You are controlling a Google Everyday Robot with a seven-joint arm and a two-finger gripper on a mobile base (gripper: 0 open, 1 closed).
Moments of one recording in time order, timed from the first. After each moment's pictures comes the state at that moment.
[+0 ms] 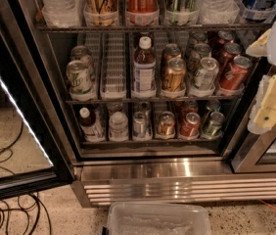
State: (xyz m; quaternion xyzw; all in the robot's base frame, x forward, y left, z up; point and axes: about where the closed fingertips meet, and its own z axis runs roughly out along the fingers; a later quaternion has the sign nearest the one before) arm 0.438 -0.217 0.976 -0.60 0.78 -0.03 0.16
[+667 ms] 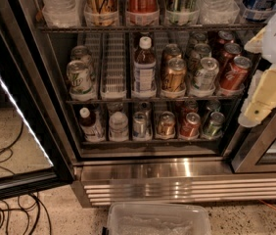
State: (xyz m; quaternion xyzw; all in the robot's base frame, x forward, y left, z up) arm 0.451 -0.210 0.978 -0.58 0.79 -0.04 0.18
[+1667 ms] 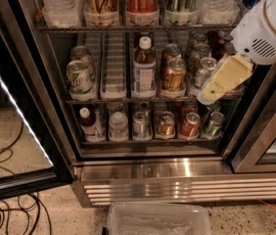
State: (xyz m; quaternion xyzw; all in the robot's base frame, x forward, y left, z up) arm 0.501 -0.174 0.983 -0.49 0.82 -0.03 0.29
